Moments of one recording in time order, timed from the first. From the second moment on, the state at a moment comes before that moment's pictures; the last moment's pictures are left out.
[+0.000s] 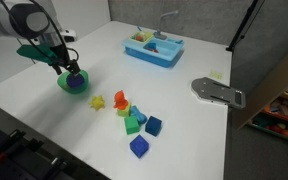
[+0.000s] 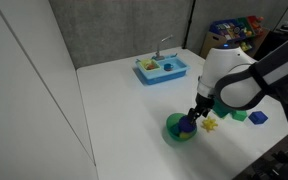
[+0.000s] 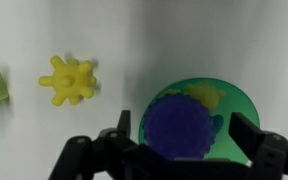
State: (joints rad) arm 0.19 0.43 0.08 -2.30 -0.01 2.65 0.21
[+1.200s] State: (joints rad) arm 0.25 0.58 0.04 -2.15 -0.08 2.66 0.21
